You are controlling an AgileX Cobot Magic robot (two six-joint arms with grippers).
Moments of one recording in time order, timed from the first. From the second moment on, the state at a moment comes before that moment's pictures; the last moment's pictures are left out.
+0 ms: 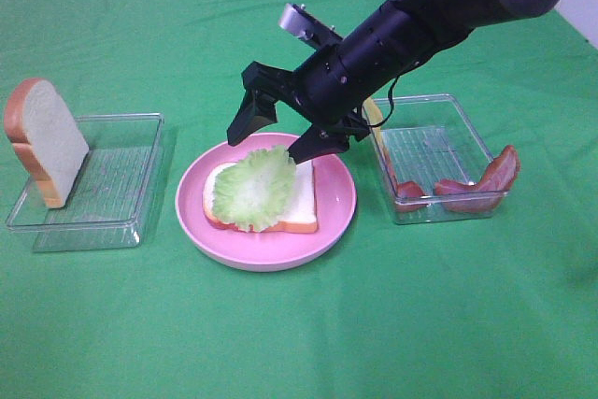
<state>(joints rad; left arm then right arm) 0.02 -0.01 -0.52 -0.07 1.09 0.07 0.46 2.12 -1.47 0.83 0.75 -0.40</state>
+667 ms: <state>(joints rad) 0.02 -0.01 -0.52 -0.07 1.09 0.07 0.46 1.79 -1.47 0.26 0.96 -0.04</state>
